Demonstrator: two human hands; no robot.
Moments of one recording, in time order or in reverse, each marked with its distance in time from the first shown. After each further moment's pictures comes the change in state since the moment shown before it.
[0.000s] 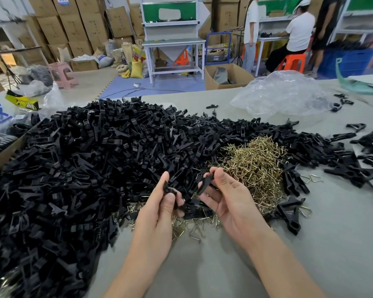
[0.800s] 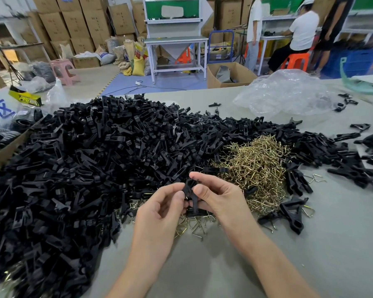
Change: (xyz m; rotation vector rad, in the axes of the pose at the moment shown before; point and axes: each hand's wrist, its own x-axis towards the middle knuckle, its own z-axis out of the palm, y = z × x) left_hand -0.003 0.011 0.002 -0.102 0.055 -0.085; right_hand -0.007 0.013 0.006 -0.437 -0.135 -0.124
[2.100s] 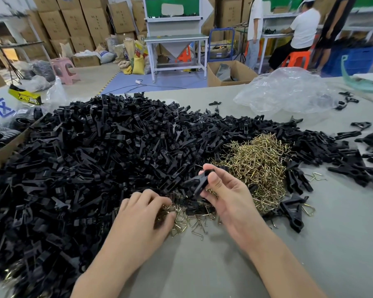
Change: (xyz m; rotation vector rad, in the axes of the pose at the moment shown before) left_hand 0.013 -0.014 -0.047 1.081 -0.223 0.338; right_hand 0.003 -0.002 -0.008 0.215 0.046 0.017
